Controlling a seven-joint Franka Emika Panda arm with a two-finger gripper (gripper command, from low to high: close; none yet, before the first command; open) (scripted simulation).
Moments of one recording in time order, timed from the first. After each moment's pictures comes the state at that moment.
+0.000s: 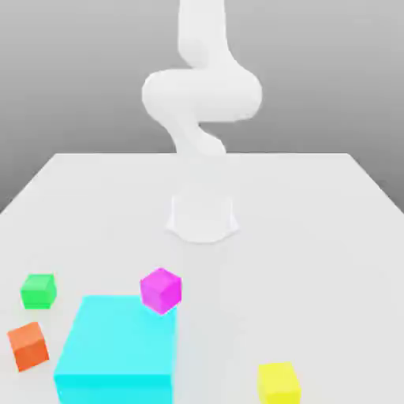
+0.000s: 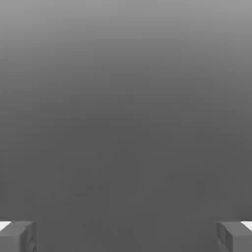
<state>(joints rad) -0.03 -0.71 -0.01 -2.31 0.00 2.33 0.83</state>
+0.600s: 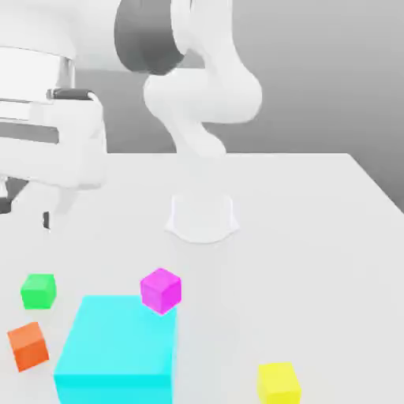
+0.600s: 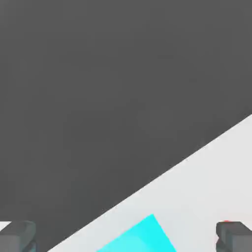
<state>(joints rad) -0.26 -0.05 -0.17 -2.38 0.03 2.58 1.03</state>
